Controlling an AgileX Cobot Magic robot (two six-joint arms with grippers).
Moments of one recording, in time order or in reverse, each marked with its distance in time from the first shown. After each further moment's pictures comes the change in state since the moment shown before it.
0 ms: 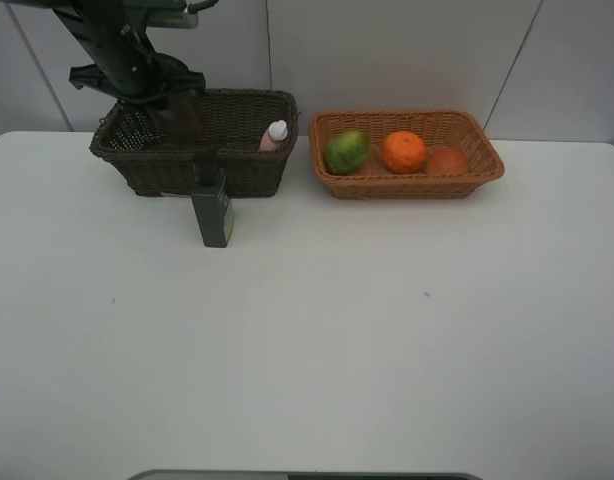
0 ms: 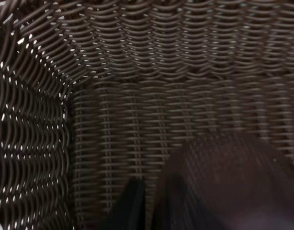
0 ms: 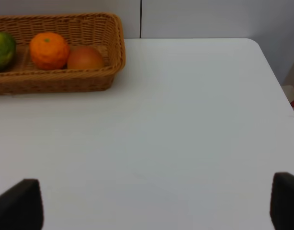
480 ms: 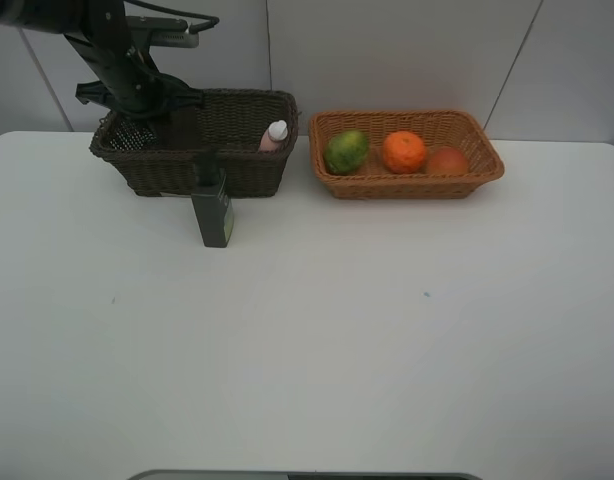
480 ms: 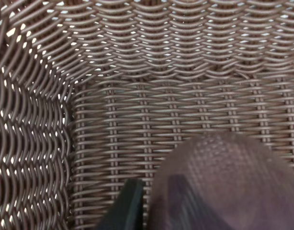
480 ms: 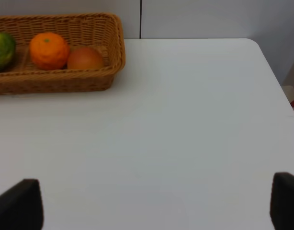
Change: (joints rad) left arm 0.018 0.052 0.000 0.006 -0.047 0.006; right arm 0.000 0.000 0.000 0.000 0.000 0.000
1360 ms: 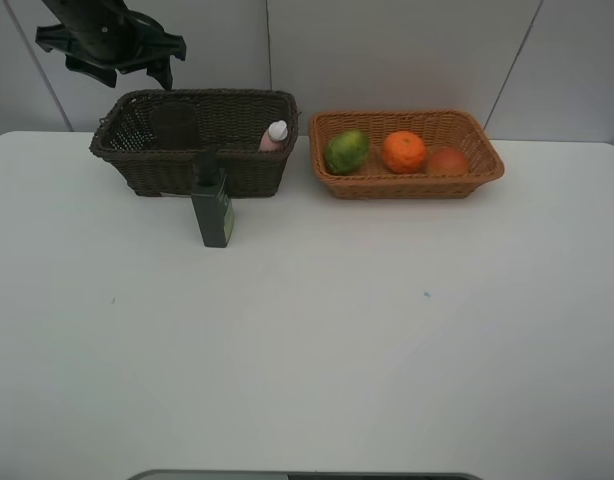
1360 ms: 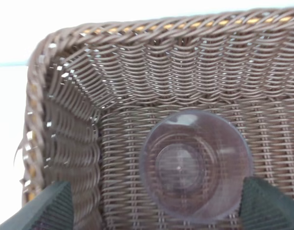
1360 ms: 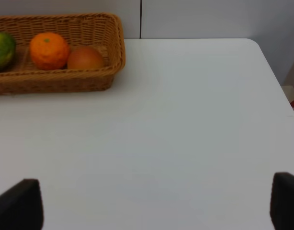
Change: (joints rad) left arm 0.000 -0.191 0.000 -0.005 0.119 0.047; right arm 0.000 0.000 0.000 0.000 0.000 0.000
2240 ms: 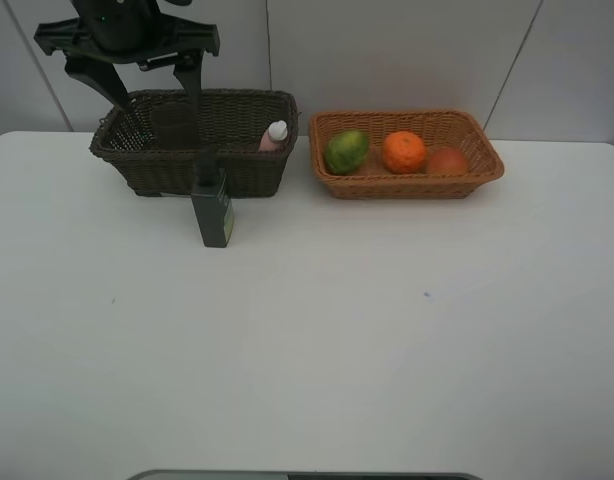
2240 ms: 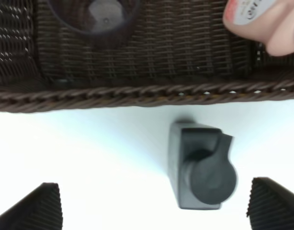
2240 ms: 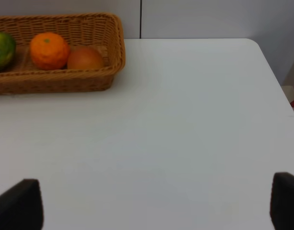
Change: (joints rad) left arm -0.190 -0.125 0.001 -0.074 0.387 -0.164; right arm 0.000 0.000 0.000 0.000 0.000 0.000
